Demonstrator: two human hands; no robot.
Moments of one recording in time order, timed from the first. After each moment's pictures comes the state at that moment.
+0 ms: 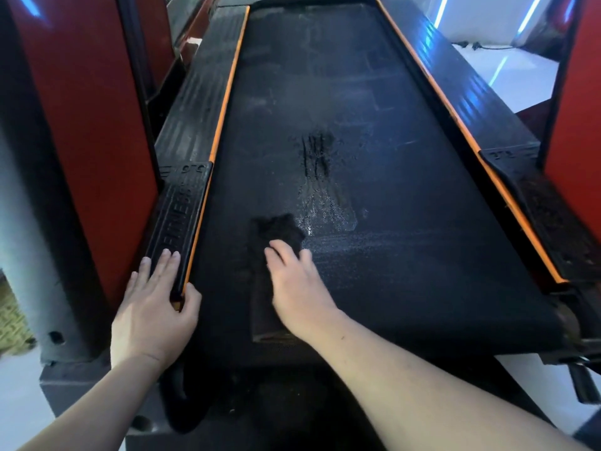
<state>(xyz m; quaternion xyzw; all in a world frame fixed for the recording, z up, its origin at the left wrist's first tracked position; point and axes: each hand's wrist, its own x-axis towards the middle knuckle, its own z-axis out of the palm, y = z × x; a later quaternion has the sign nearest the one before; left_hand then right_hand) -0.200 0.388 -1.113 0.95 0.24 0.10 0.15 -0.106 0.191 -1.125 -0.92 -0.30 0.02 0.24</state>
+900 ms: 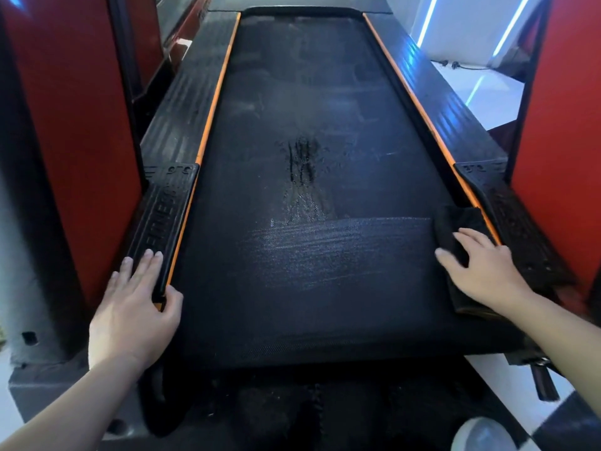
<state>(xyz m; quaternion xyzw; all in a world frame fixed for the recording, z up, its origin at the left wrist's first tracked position) -0.199 0.385 -1.108 0.95 0.26 0.08 0.14 -0.027 -0.088 -1.094 -0.99 0.02 0.06 0.11</state>
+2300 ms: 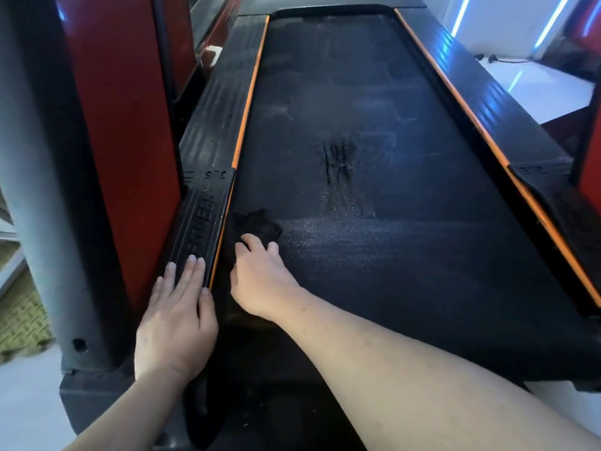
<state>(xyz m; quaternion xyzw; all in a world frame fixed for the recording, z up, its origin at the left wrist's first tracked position) -0.197 0.398 -1.119 0.96 0.22 0.08 0.15 -0.088 0.283 -1.096 -0.91 -0.32 0.15 0.23</state>
